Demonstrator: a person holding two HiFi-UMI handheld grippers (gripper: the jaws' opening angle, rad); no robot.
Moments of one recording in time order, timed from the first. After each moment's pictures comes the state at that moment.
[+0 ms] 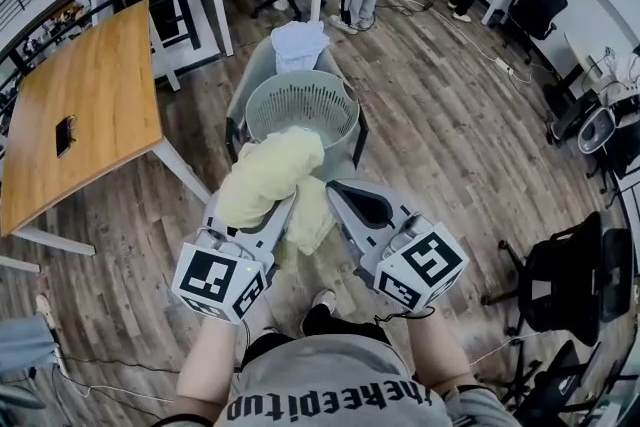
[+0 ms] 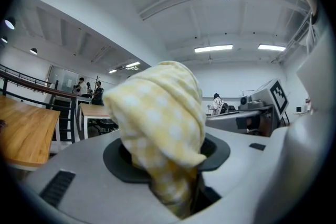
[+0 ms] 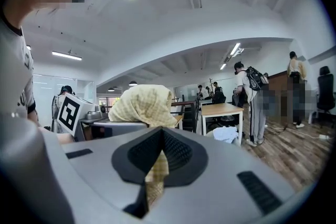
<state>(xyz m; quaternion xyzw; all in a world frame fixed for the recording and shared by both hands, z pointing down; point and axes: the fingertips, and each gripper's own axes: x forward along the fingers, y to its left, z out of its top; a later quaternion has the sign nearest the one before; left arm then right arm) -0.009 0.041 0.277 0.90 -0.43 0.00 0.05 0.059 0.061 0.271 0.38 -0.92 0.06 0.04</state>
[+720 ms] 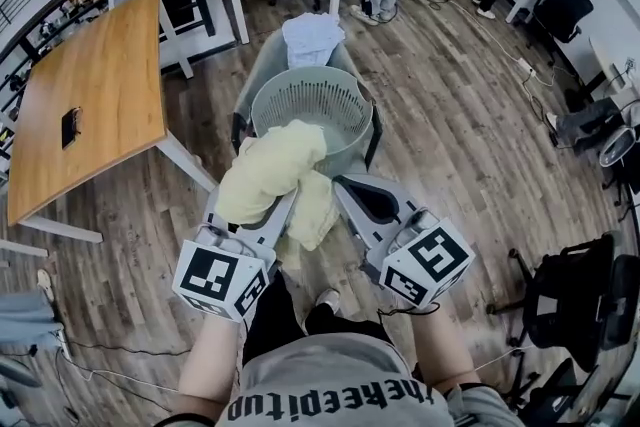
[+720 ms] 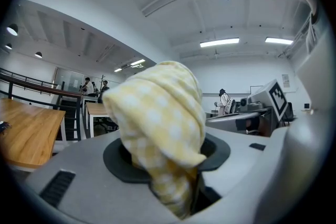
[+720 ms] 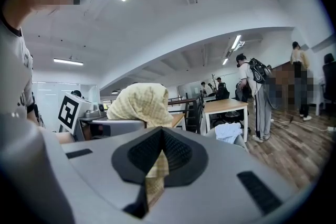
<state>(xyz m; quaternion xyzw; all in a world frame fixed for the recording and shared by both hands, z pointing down) -0.003 0.000 0.291 0.89 -0.46 0.02 0.06 0.072 0.013 0.291 0.35 -0.93 0.09 0.03</state>
